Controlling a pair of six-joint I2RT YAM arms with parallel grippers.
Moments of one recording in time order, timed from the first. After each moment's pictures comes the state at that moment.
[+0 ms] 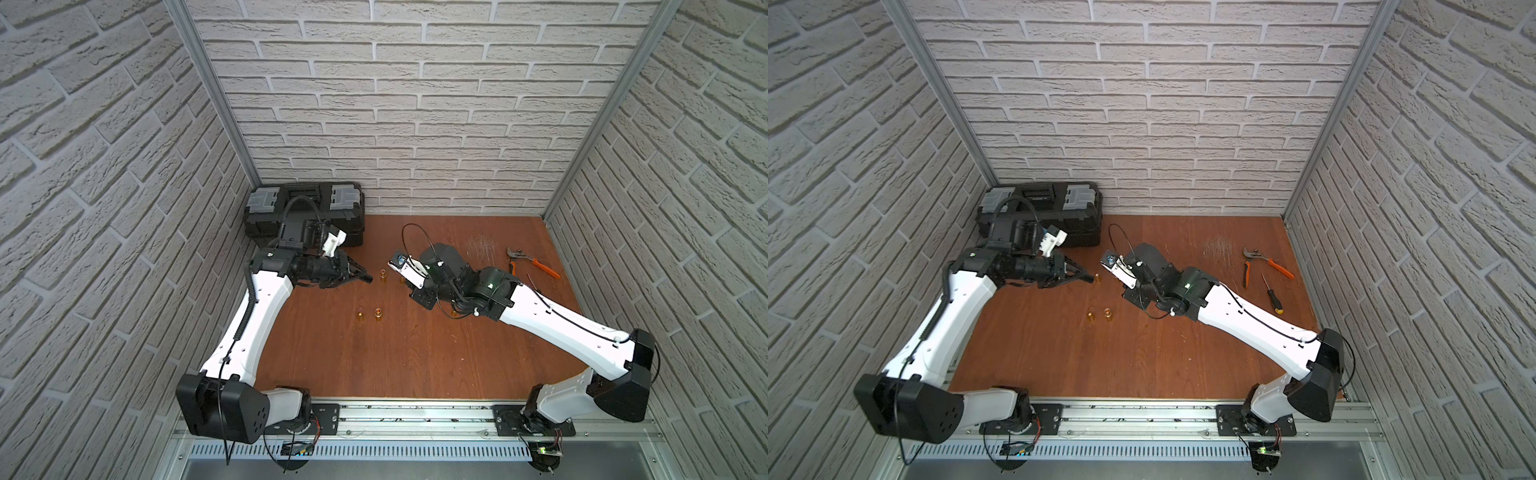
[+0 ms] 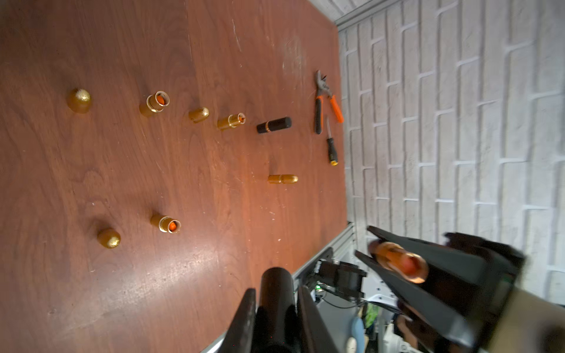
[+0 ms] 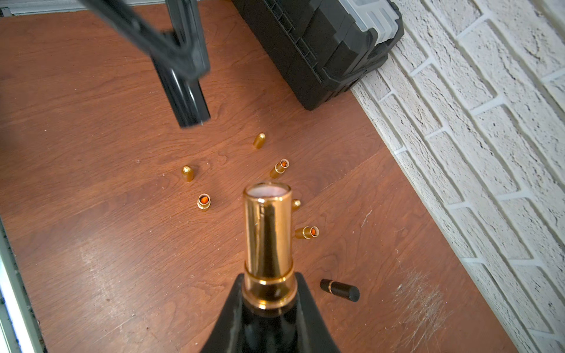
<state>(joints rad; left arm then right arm) -0.23 1.32 1.31 -0.98 0.71 -0.39 0.90 1.45 1.47 -0.76 0.23 -0.26</state>
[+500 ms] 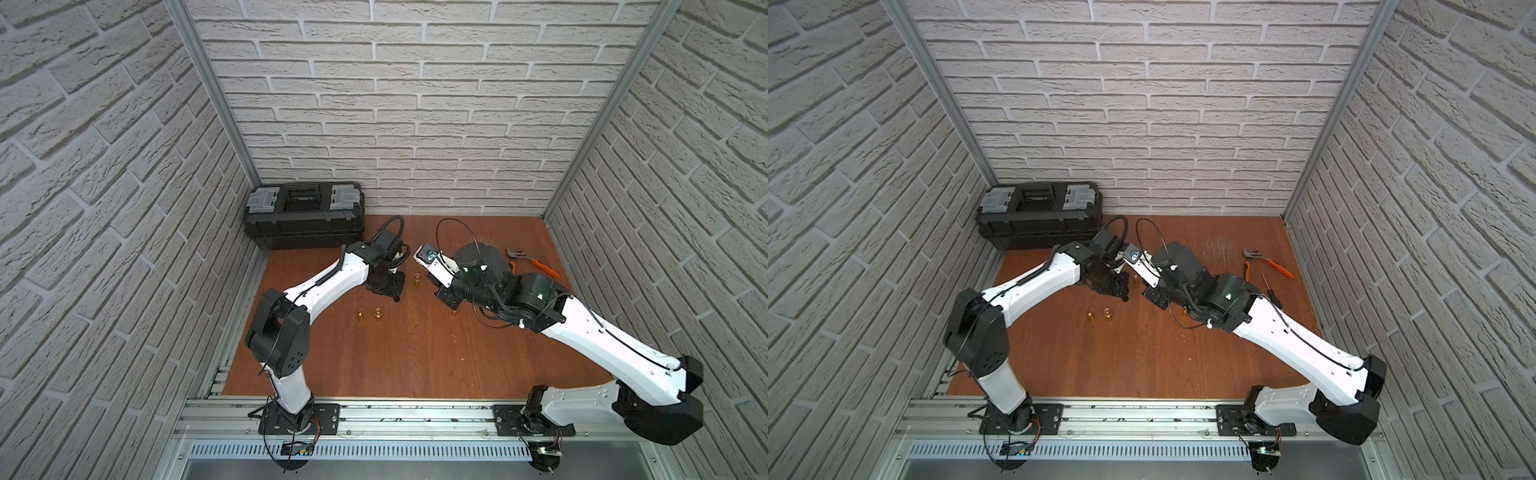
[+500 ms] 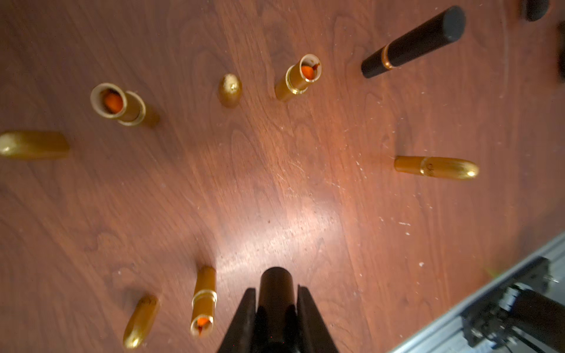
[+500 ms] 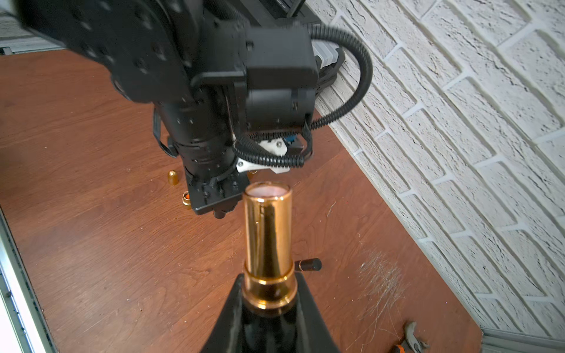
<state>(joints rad) -0.64 1.78 1.45 -0.88 0.16 -0.30 0.90 1.26 1.46 -0.83 0.29 -0.25</state>
